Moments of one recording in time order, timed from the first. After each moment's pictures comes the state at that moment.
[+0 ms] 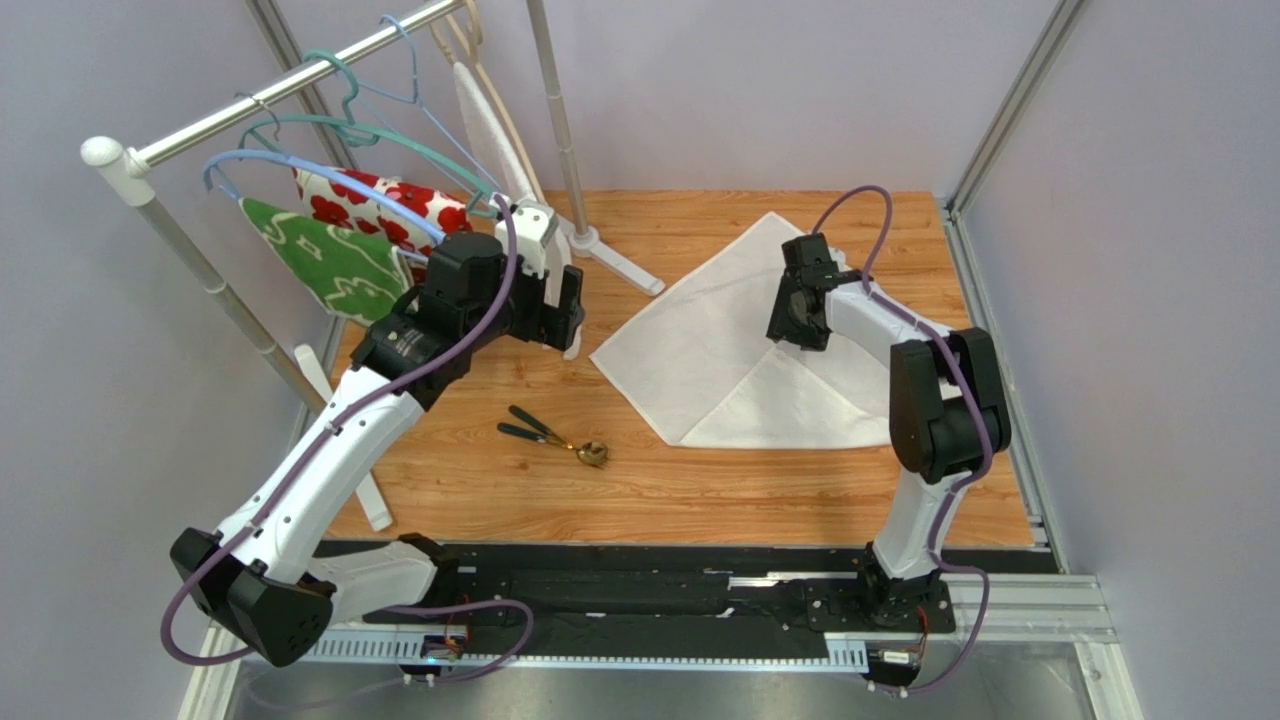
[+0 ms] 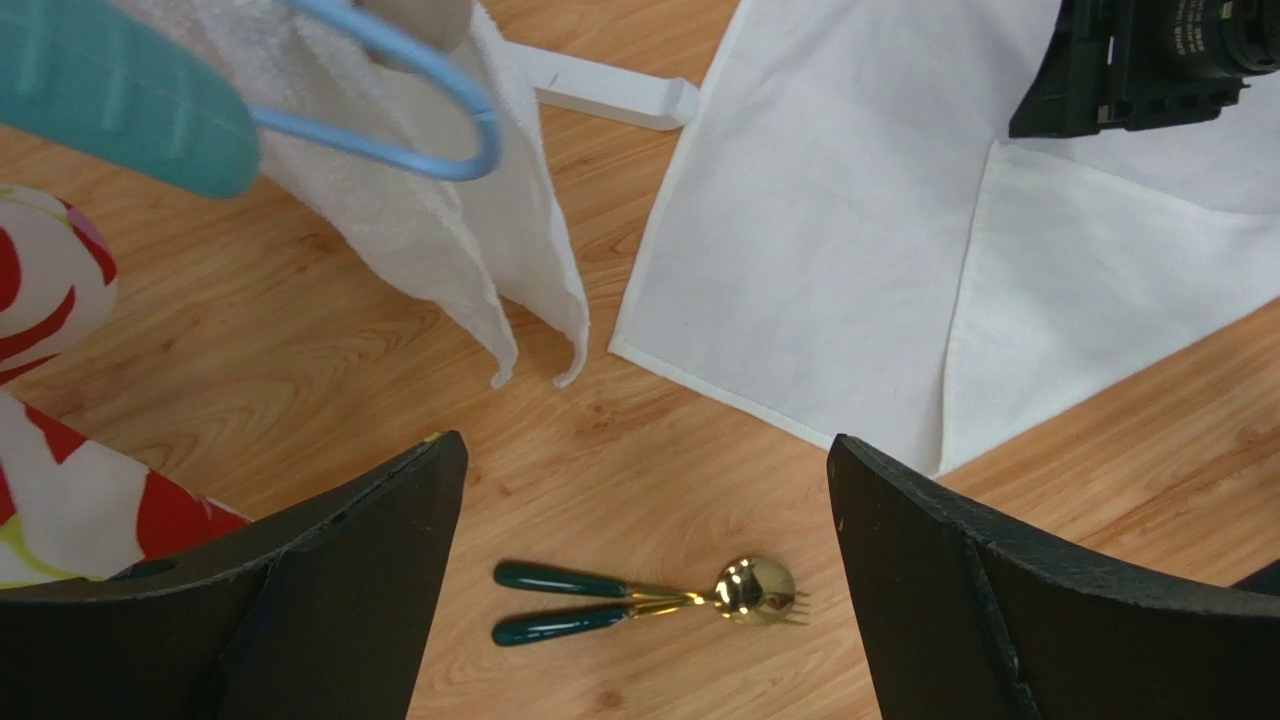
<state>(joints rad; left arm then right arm) -0.52 1.16 1.26 -0.58 -0.03 -0.07 0.24 1.86 1.29 -0.49 0.18 0.49</state>
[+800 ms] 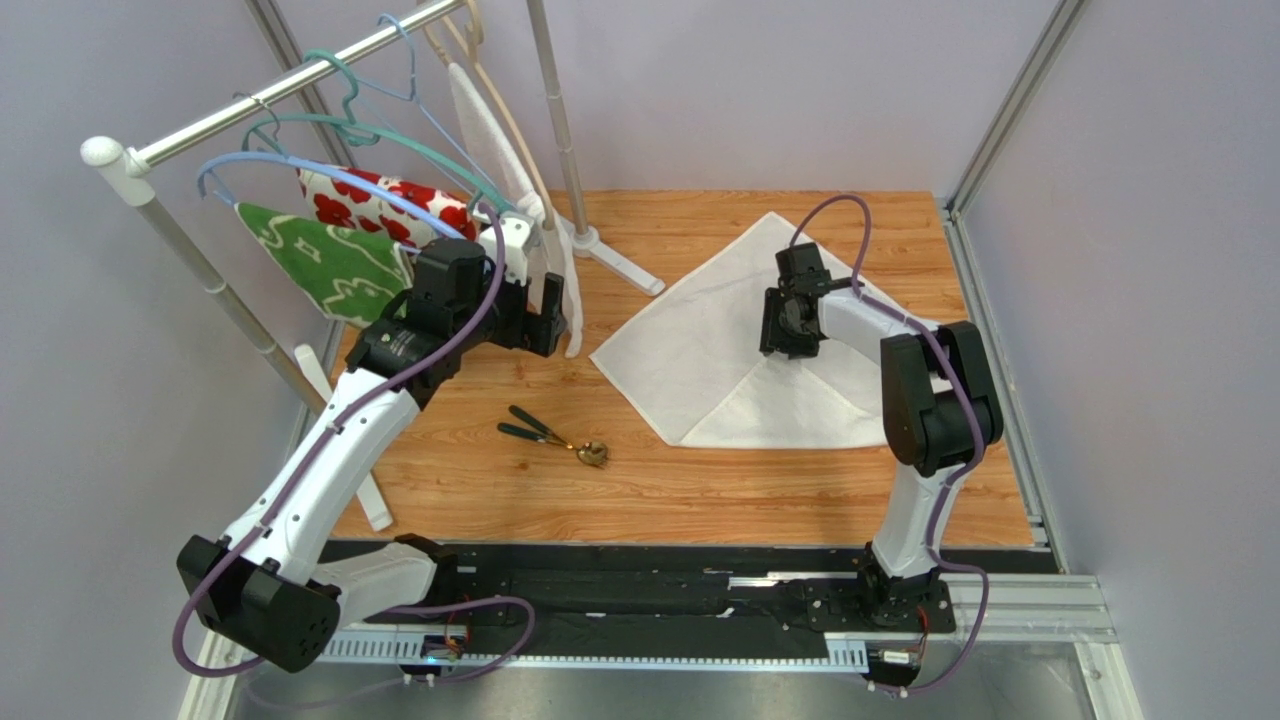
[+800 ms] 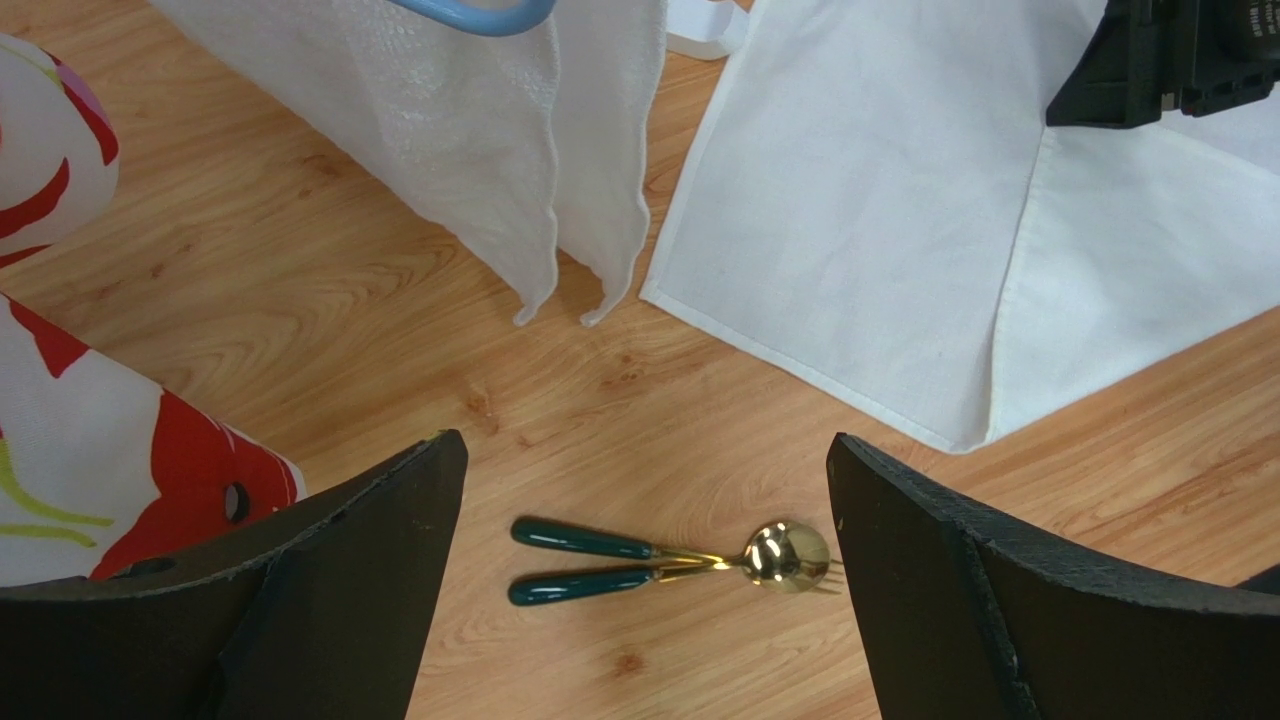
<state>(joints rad) -0.40 1.14 1.18 -0.59 0.05 -0.05 0.25 1.90 1.26 -0.44 0.08 0.35</state>
